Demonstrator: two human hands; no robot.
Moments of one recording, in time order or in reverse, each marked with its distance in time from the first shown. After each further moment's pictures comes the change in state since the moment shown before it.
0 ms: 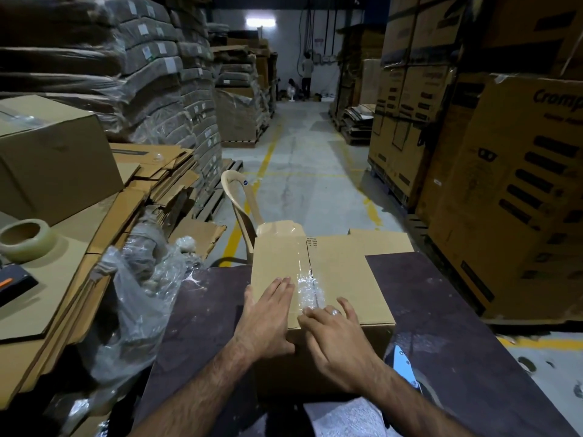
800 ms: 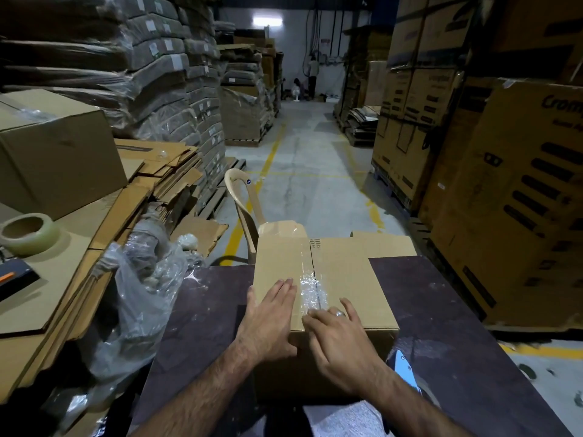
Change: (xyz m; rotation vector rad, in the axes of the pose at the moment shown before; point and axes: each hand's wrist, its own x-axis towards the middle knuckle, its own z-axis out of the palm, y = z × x) left_hand 0.001 -0.001 0.002 -0.013 -0.002 -0.012; right_hand 0.004 -0.002 -0.005 -0.026 -0.029 0.014
